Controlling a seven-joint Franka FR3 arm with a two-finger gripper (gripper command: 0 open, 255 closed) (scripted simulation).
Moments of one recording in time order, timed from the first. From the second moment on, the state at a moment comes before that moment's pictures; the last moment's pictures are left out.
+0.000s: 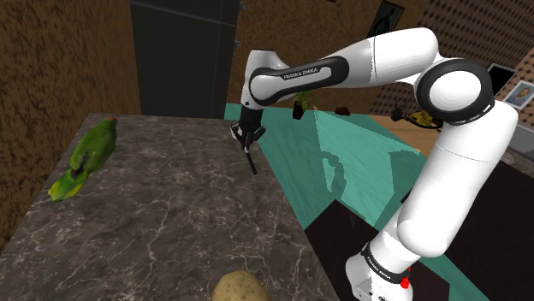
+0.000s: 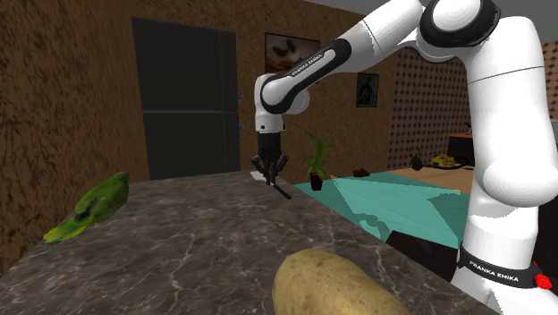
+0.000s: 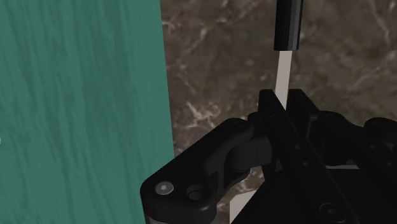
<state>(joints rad) -0.02 0.20 0.20 -1.93 0.00 2.07 0.66</state>
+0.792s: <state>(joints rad) -0.03 0.16 0.20 -1.85 0.01 1.95 0.65</state>
